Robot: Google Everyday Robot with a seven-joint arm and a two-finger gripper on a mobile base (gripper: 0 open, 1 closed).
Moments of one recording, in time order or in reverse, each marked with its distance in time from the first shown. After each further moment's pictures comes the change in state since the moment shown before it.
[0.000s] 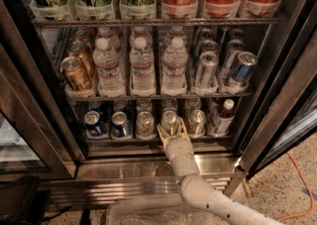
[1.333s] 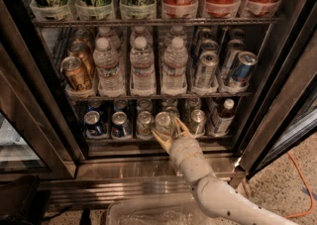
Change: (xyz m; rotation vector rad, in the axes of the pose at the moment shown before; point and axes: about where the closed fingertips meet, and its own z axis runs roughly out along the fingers) arm -0.074 0.005 -0.043 -0.171 -0.029 -0.028
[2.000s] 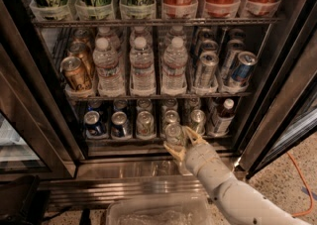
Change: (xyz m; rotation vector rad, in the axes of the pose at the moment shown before) arm 0.008 -0.016 -0.051 -0.093 0.170 -0.078
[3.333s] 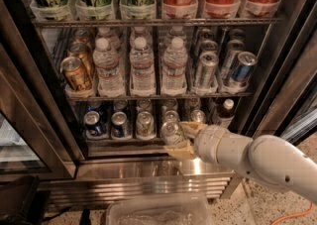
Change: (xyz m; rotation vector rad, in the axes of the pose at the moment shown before) arm -0.058 0.008 -0.035 -0.427 0.116 -0.075
